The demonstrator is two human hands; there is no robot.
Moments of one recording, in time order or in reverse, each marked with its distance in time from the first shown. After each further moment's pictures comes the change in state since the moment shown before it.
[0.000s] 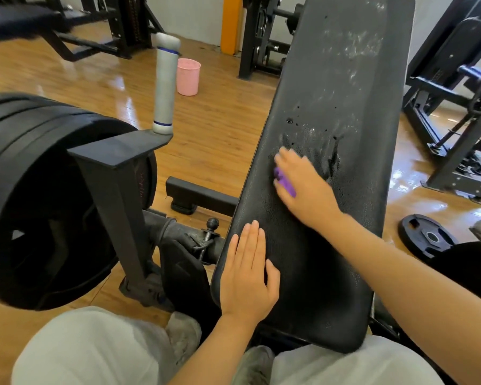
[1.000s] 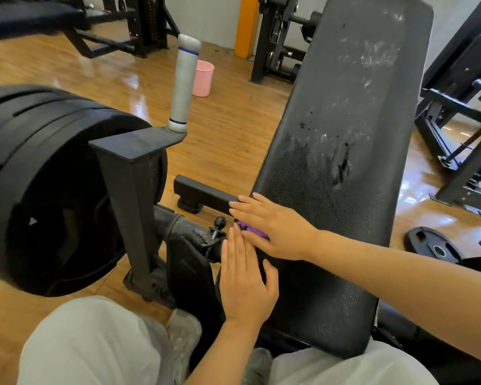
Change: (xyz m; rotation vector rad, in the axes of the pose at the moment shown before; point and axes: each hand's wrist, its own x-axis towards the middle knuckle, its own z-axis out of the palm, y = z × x) left_hand -0.007 0.004 -0.002 0.068 0.048 -0.251; right_hand -0.012 -0.050 0.015 0.081 -0.273 -0.483
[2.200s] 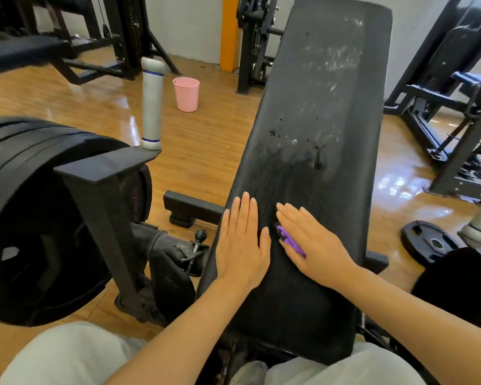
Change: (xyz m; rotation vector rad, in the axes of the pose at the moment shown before) left_hand 0.074 0.021 0.016 0.161 -0.239 0.200; right_hand -0.099 0.014 -0.004 -0.131 0.214 0.335
